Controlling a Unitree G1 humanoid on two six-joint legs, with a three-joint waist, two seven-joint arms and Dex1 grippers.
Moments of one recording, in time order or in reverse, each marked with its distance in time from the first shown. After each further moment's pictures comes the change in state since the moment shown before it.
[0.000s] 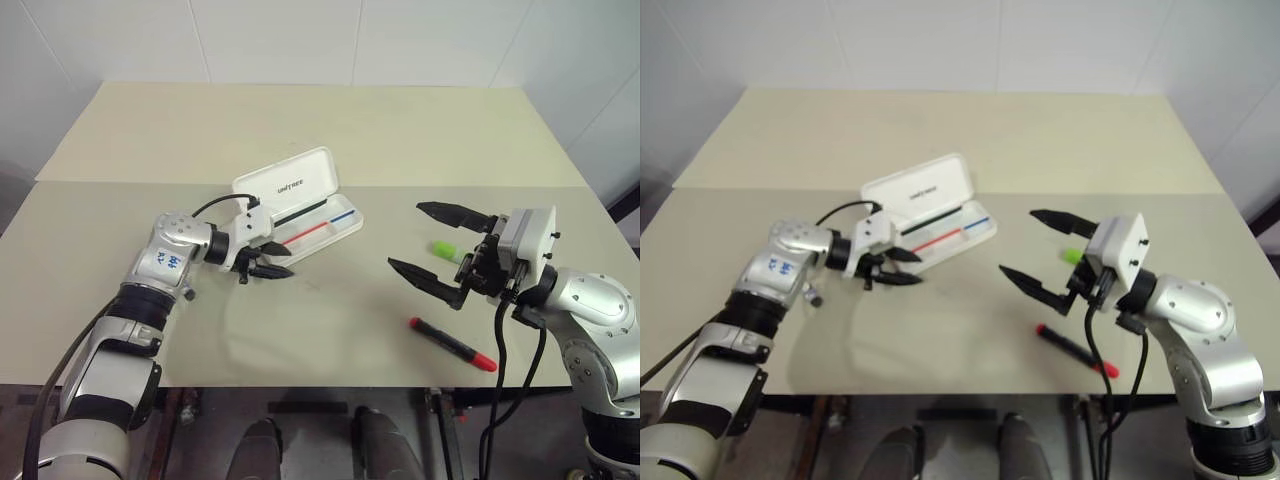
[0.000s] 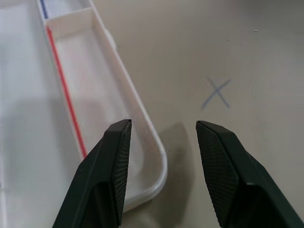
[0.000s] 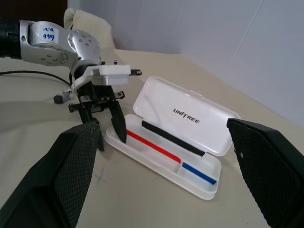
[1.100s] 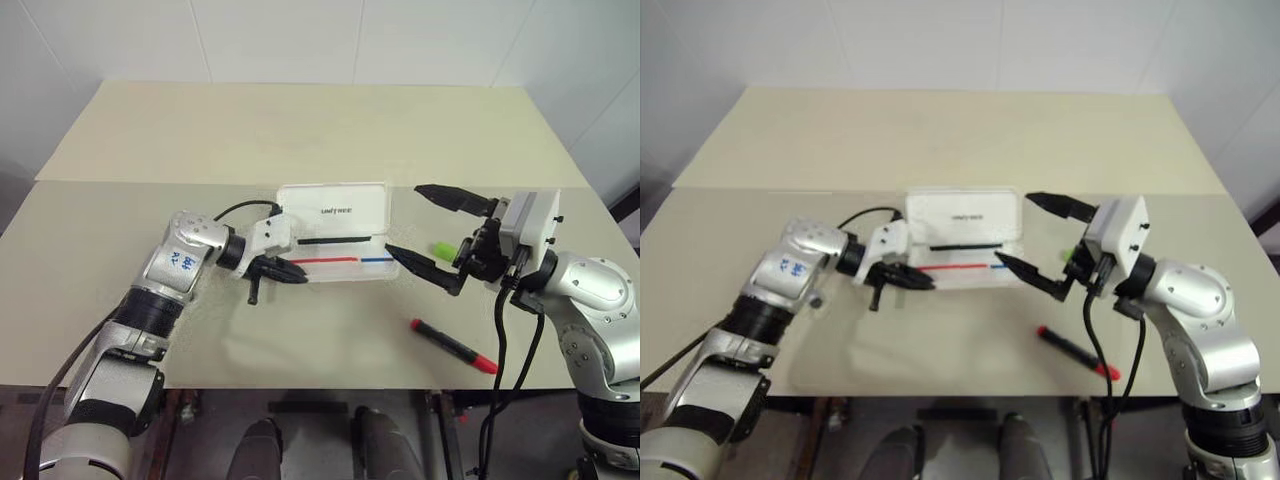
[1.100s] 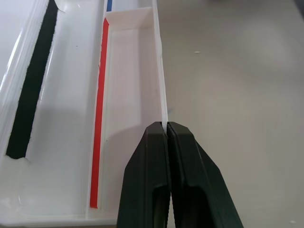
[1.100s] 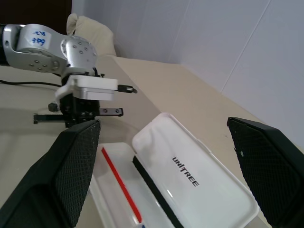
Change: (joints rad) left arm 0.102 0.022 -0.011 -0.317 -0.028 0.146 -0.069; right arm -0.066 -0.001 0.017 0.033 0.000 -0.009 0.013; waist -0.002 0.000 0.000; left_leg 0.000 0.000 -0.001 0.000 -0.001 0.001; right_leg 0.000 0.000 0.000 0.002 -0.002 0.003
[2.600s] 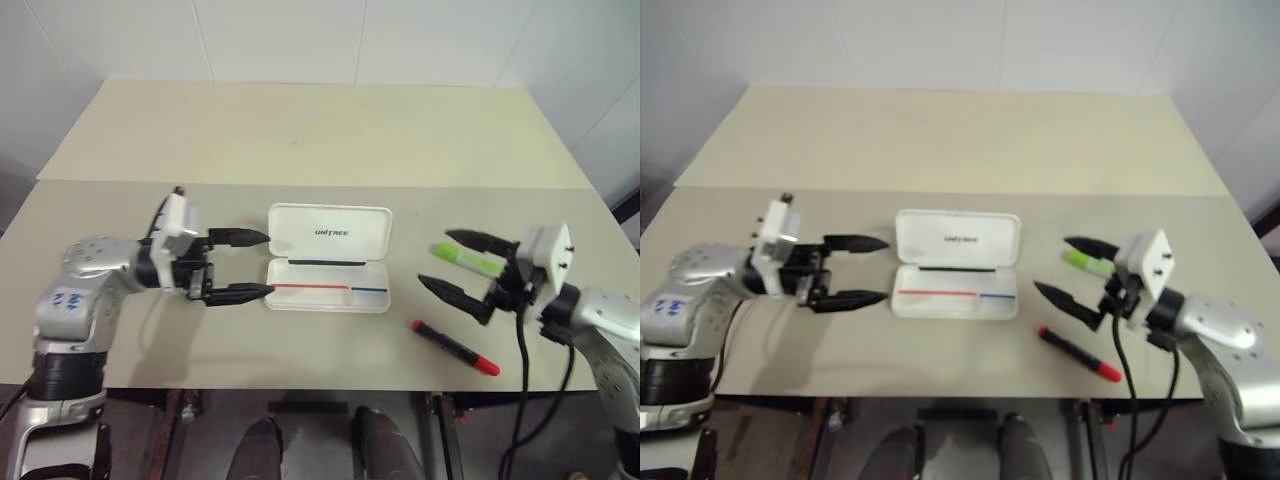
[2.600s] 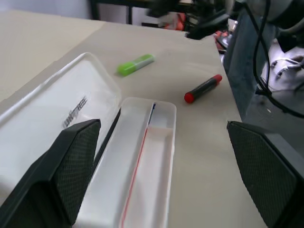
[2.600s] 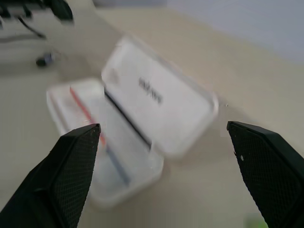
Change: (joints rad) left arm 0.345 0.148 0.469 -0.350 -0.482 0.158 0.025; right arm 0.332 -0.096 -0.164 -0.003 0.043 0.114 0.018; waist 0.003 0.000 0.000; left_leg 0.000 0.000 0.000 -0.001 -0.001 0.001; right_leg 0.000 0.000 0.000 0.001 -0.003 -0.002
